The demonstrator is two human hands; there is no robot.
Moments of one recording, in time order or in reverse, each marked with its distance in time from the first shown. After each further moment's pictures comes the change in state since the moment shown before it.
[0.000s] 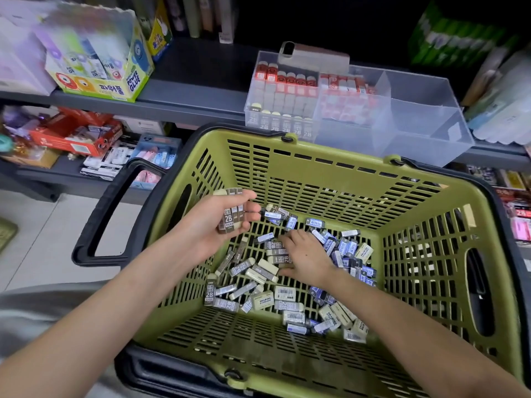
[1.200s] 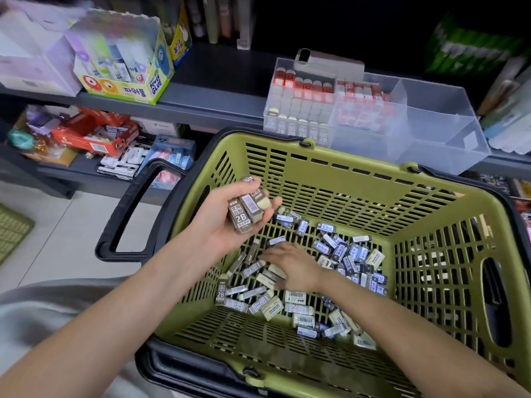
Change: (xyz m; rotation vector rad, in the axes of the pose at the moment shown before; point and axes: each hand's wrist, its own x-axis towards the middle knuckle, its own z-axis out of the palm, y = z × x) left_hand -0.008 0.004 0.000 -0.412 -0.138 0.031; right_hand 0.013 -0.041 -0.020 0.163 -0.271 -0.185
